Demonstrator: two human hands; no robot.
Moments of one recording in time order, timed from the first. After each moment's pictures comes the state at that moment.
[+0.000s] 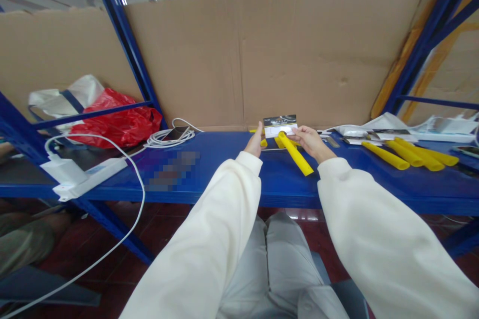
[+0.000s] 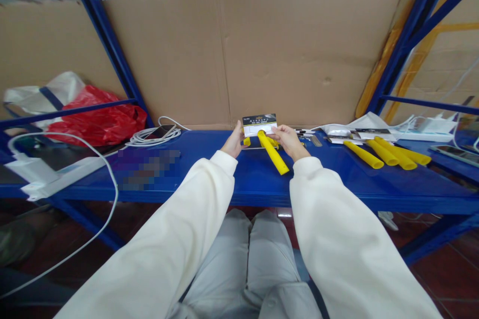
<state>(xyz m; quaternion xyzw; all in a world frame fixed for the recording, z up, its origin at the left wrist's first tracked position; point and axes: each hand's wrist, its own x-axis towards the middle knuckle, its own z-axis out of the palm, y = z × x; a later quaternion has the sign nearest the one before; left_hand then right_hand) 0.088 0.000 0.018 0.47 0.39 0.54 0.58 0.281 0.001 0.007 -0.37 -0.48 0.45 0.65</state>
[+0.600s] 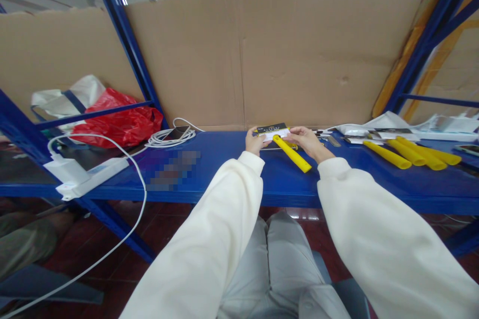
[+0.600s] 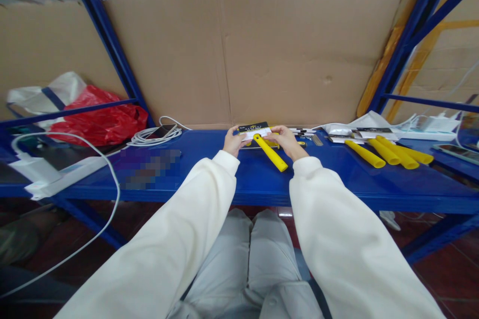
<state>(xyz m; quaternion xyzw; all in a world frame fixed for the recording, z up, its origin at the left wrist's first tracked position) 0.092 -0.011 0.020 0.33 0.41 0.63 0.57 0.274 0.005 -0.001 -0.43 -0.52 0.40 0.62</state>
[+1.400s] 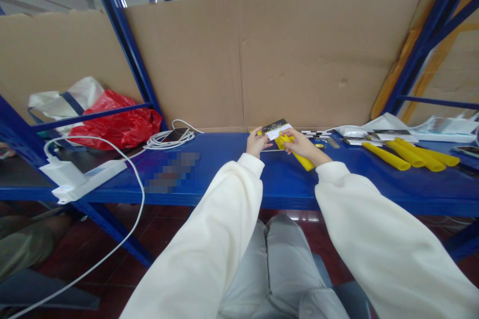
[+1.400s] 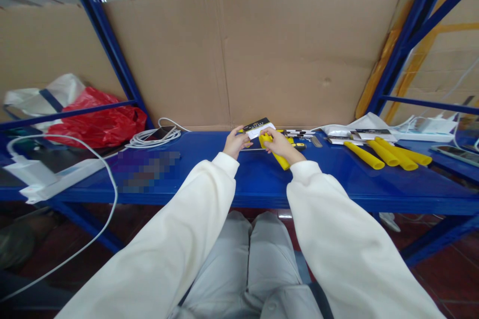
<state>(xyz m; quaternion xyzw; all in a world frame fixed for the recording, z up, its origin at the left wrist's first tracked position) 0.092 -0.013 0.023 0.38 0.40 0.59 0.58 0.268 -0.004 -0.001 -0.43 -0.66 0.33 0.52</state>
